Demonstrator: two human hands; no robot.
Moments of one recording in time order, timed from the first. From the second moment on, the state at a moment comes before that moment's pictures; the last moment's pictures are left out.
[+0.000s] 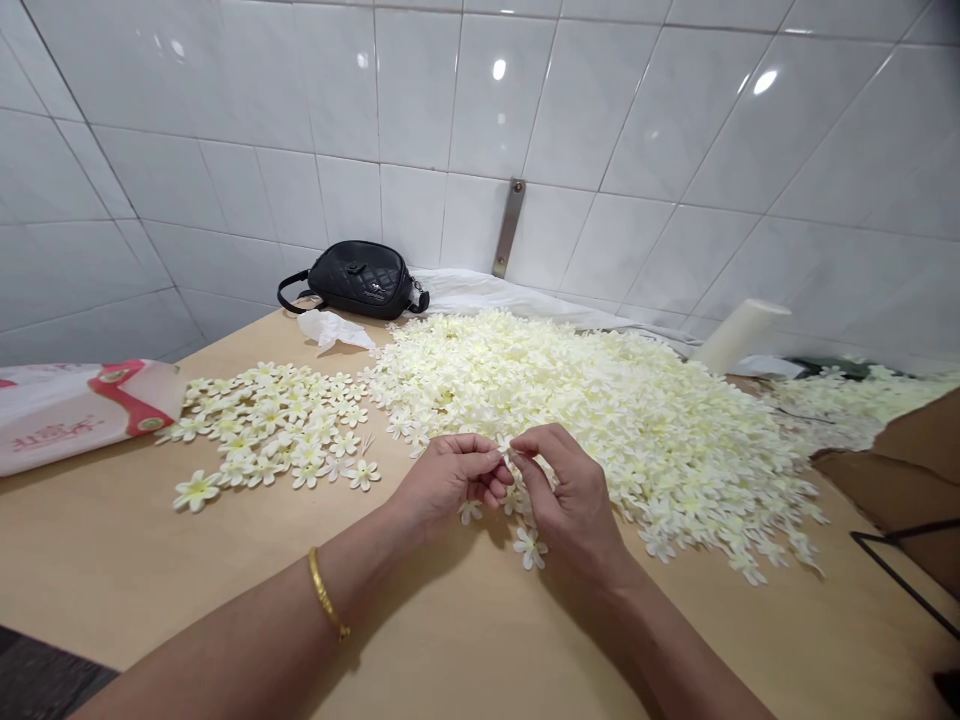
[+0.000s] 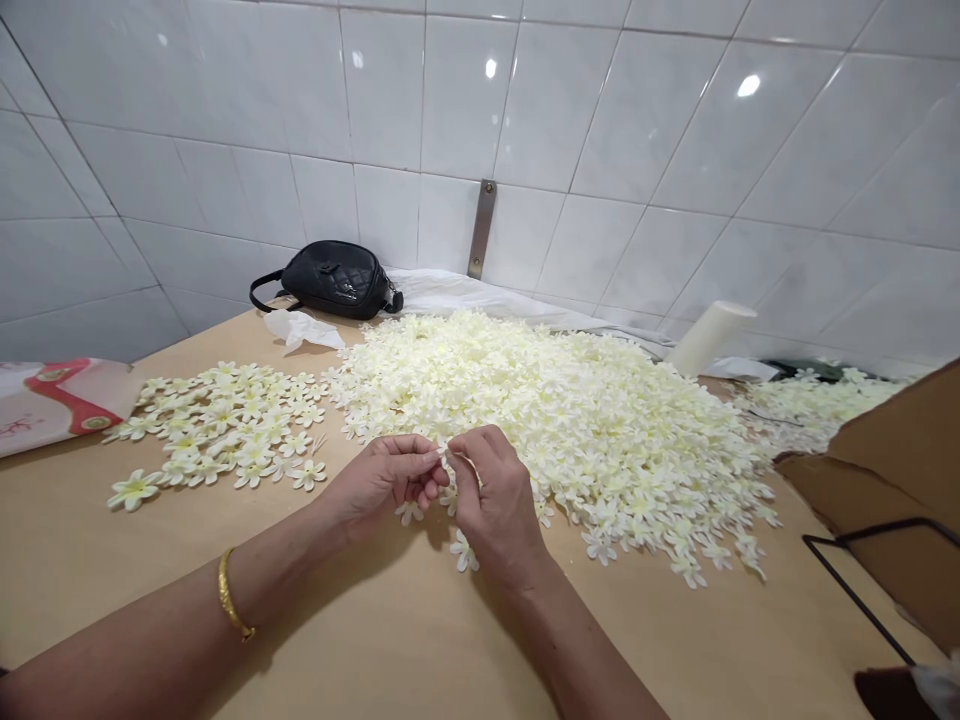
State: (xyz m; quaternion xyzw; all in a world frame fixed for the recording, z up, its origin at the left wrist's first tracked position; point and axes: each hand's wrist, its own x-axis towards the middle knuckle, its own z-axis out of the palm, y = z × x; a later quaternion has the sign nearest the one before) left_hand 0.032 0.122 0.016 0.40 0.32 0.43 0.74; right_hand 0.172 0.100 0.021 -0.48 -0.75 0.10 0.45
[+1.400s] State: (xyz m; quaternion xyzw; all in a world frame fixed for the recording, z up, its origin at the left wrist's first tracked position) left_hand 0.036 0.117 0.022 0.51 0.37 0.42 0.65; right_hand 0.173 0.099 0.027 -0.51 -0.72 0.26 0.39
